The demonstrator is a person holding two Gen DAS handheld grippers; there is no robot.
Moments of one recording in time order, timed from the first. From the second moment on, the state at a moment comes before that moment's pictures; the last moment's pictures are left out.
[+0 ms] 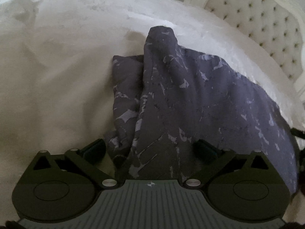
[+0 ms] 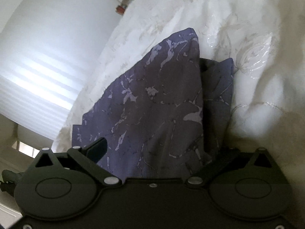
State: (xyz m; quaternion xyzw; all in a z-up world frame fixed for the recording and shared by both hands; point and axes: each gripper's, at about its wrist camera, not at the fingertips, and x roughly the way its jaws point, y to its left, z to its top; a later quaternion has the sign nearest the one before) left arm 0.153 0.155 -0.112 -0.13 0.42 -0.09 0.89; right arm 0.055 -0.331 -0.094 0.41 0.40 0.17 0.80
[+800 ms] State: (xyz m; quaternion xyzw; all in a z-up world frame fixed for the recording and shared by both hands) left arm 0.098 0.088 -0.008 -0.07 0.30 -0.09 0.95; right arm 0.053 -0.325 -0.091 0.40 0.40 0.16 0.81
